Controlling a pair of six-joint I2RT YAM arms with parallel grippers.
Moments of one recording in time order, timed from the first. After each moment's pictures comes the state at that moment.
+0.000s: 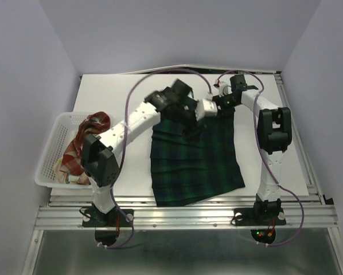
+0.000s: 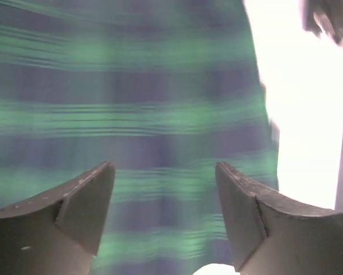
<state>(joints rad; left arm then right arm) -0.83 1.81 1.66 -0.86 0.58 0.51 0.12 2.23 1.79 -0.66 -0.47 -0.24</state>
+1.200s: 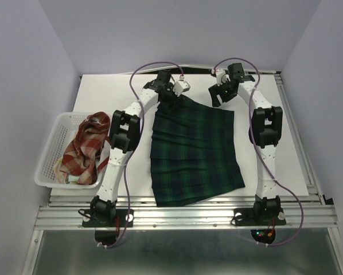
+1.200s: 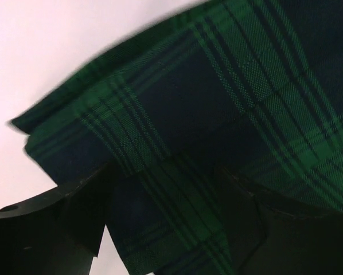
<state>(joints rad) -0.41 2.56 2.32 -0.63 0.28 0.55 0.12 2.45 2.22 -0.75 -0.33 -0.39</state>
